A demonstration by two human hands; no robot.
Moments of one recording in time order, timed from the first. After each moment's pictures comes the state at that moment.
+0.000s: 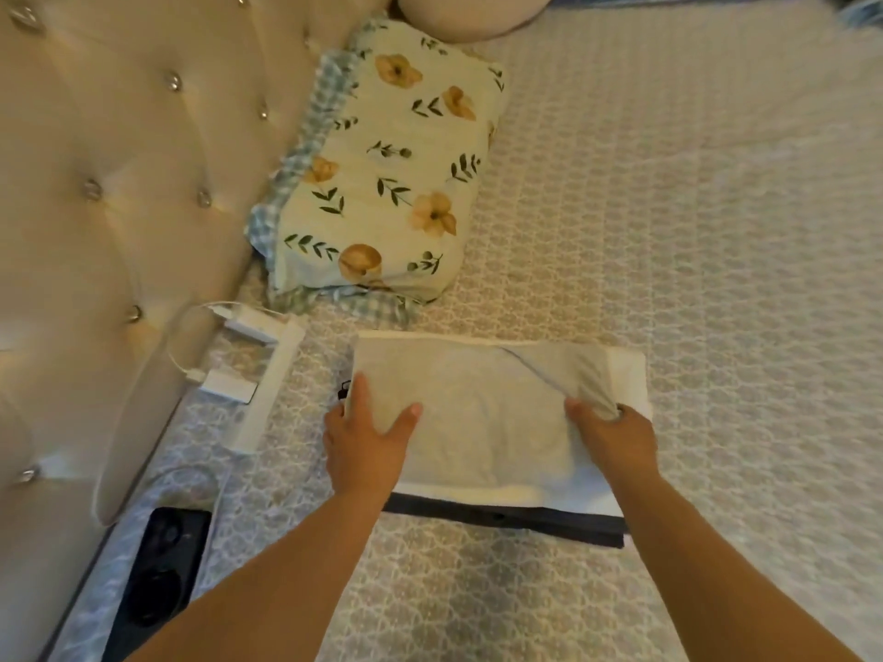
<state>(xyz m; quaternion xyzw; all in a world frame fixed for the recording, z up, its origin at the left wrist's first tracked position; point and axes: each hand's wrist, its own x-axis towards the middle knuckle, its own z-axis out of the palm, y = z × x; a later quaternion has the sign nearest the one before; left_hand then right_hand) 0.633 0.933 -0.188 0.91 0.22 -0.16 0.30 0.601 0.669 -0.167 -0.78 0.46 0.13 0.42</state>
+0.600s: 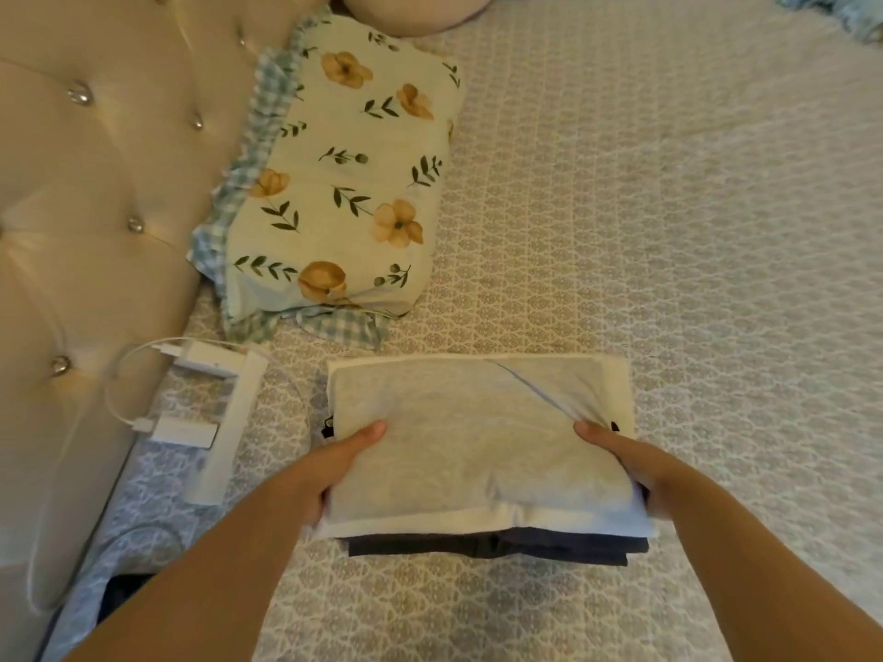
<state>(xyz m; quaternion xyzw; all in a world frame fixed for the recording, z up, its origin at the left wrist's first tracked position) 0.685 0.966 -0.195 0.65 0.34 -0.46 0.50 0.589 0.618 -0.186 -0.54 0.49 0.31 0.61</state>
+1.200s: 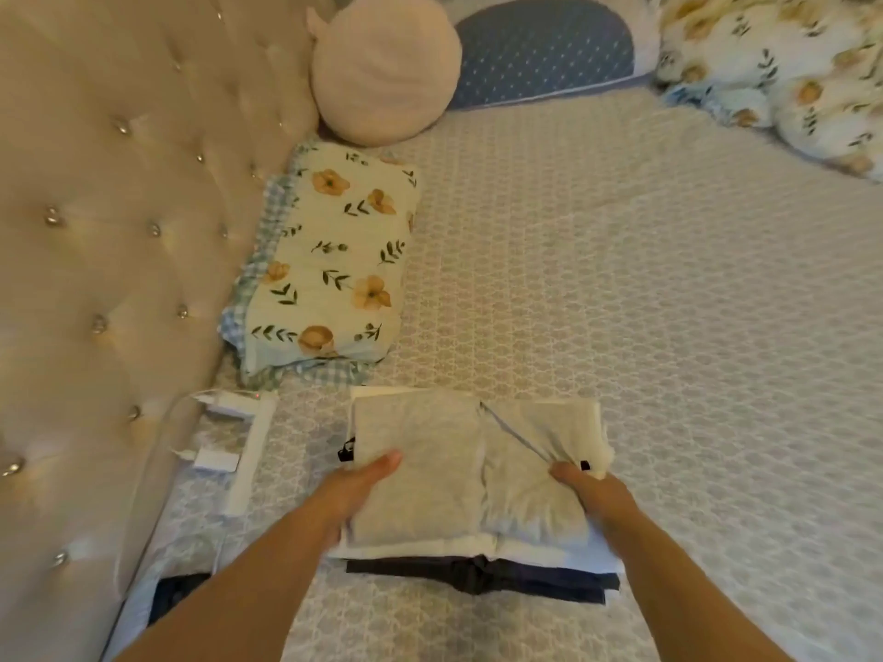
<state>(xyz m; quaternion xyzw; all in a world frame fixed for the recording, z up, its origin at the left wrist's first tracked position) 0.624 0.914 -0.076 0.67 0.27 -0.42 0.54 0.515 0.625 -0.095 -0.58 0.51 0.17 0.61</state>
